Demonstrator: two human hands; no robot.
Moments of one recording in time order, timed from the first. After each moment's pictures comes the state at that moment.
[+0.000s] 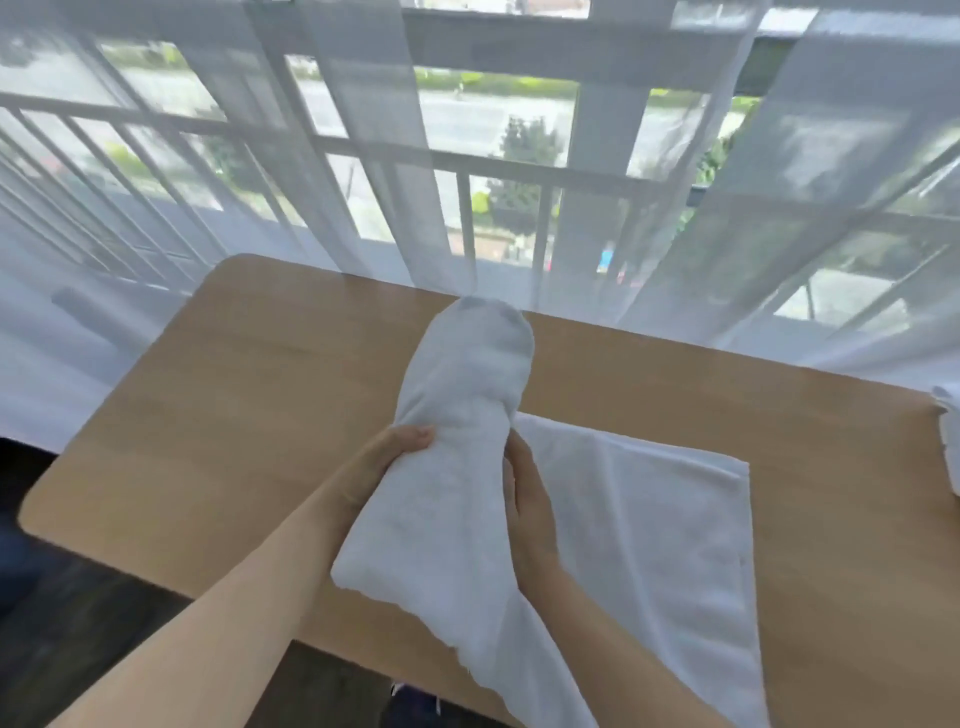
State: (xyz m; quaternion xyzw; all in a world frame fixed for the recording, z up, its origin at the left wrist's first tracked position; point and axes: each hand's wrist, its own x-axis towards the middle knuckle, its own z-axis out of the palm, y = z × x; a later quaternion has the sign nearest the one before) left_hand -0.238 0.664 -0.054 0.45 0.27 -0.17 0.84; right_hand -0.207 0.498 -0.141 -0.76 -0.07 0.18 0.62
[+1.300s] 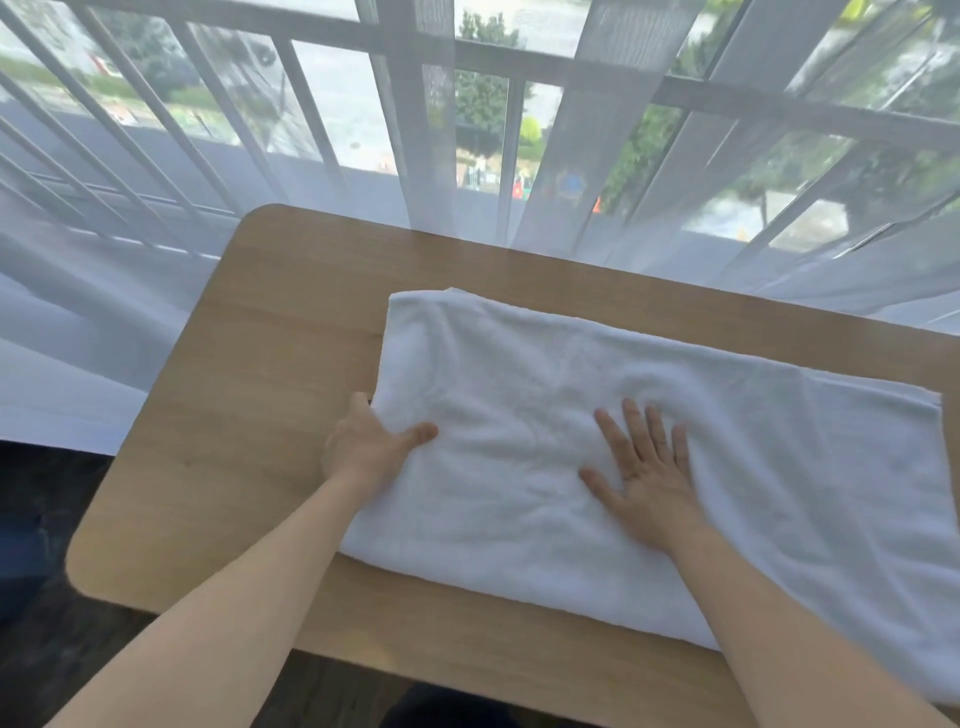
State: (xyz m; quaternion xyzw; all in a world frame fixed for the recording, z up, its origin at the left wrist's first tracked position) left_hand -0.223 0.912 -0.199 0.84 0.40 -0.15 0.34; right_hand -0.154 0.565 -0.225 -0.96 -0.18 0.22 0.02
